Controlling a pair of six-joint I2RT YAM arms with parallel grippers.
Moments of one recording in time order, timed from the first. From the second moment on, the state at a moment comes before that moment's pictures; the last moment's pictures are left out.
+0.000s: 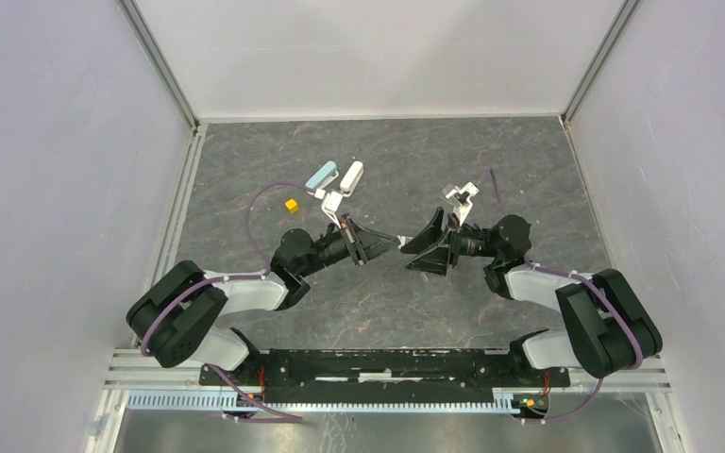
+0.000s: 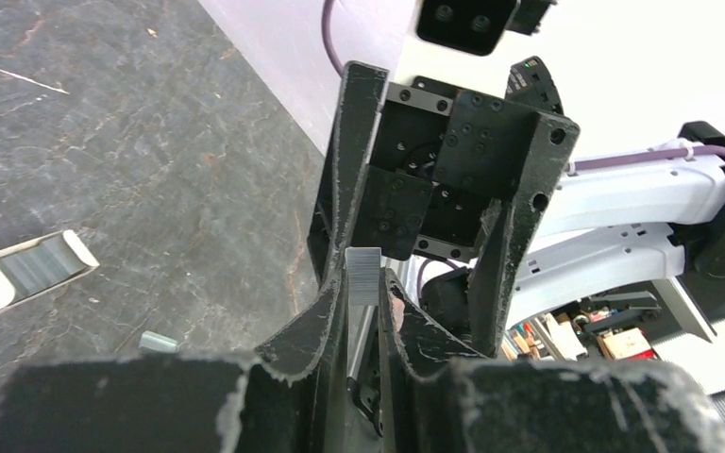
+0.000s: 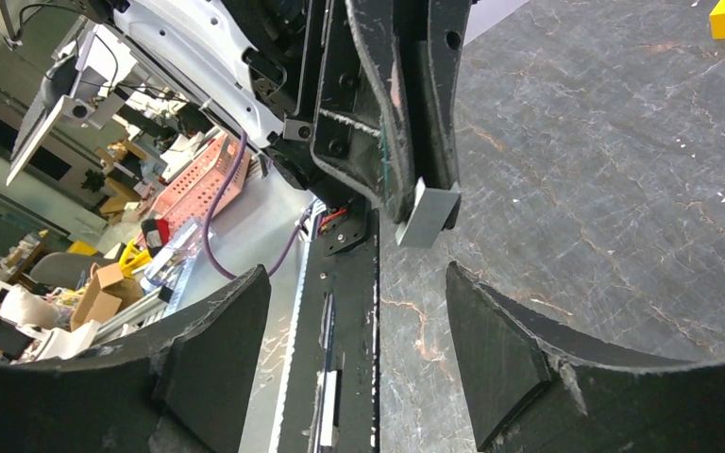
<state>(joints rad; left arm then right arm) -0.73 1.42 0.43 1.14 0.40 -0.93 0.35 1.36 0.38 1.23 -1.17 0.85</state>
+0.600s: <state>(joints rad) -0.79 1.43 0.43 1.19 0.40 -0.94 0.35 1.38 0.38 1.24 -1.14 0.89</state>
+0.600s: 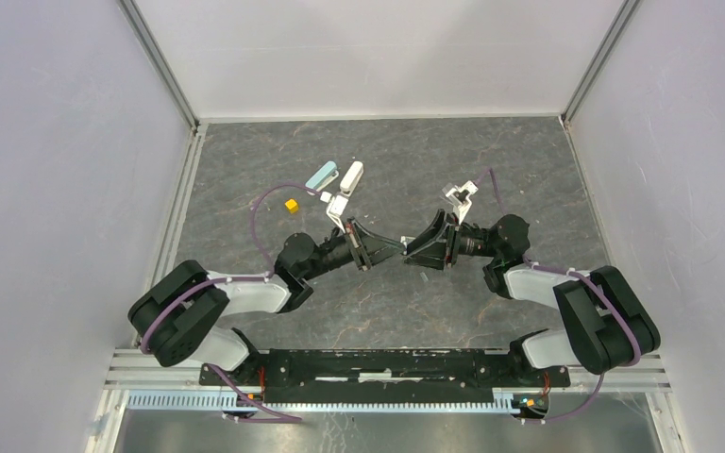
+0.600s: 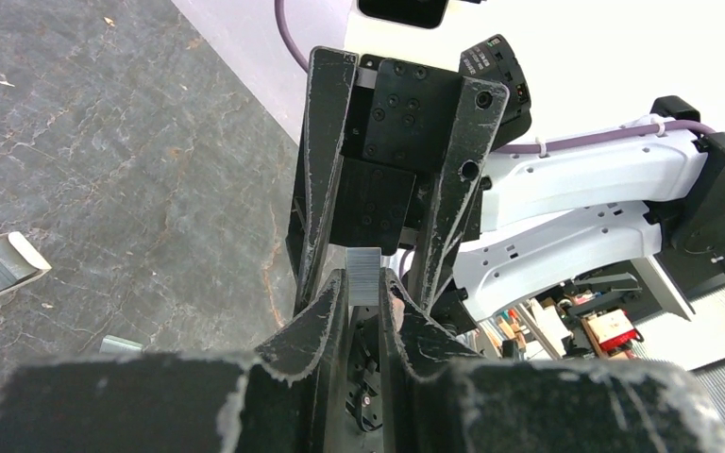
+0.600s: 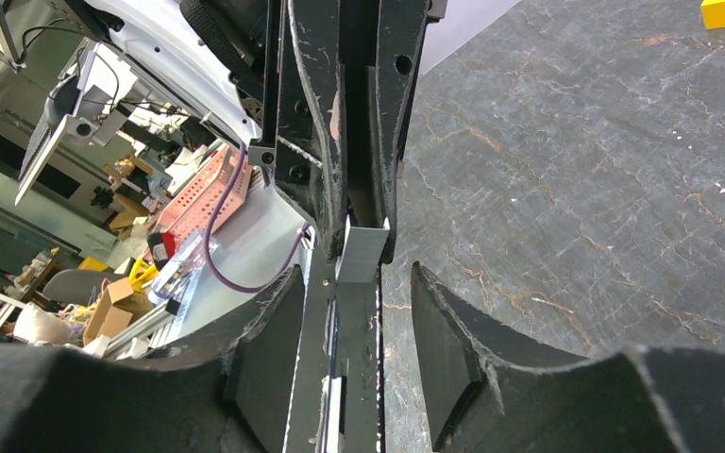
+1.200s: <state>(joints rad) -0.80 1.44 0.43 1.21 0.39 -0.94 0.35 1.38 0.38 1.24 -1.14 0.89</state>
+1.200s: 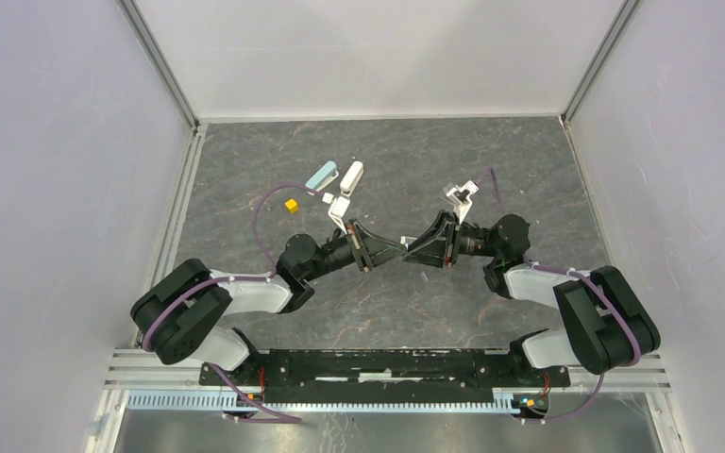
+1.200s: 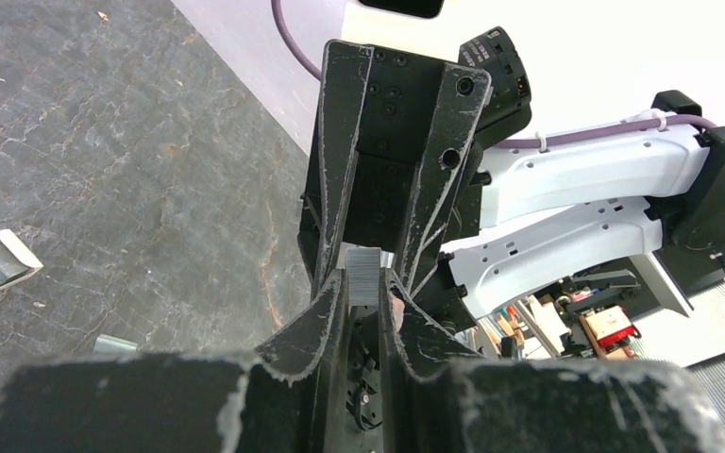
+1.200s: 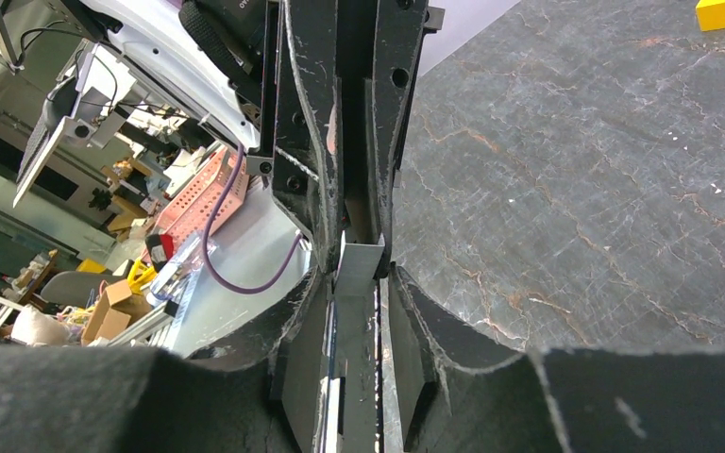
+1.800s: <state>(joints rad) -0.80 1.45 0.43 1.23 0.39 -0.94 0.35 1.38 0.38 1.24 -1.15 0.89</state>
